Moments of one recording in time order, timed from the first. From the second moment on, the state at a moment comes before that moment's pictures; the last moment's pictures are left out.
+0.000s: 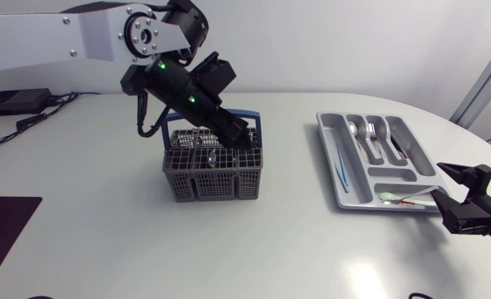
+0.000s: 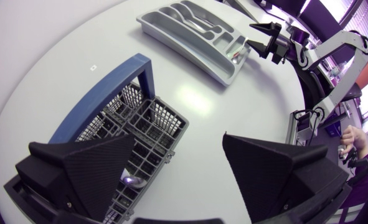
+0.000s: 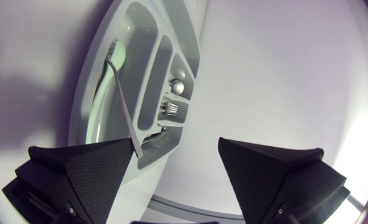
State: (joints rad) left arm -0.50 1.84 1.61 -0.83 0.40 0.31; right arm -0.80 1.85 0.44 0.97 -0.89 -2.09
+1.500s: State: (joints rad) left arm -0.48 1.83 1.61 -0.83 0.40 0.31; right arm -0.77 1.56 0.71 0.07 -0.74 -1.80
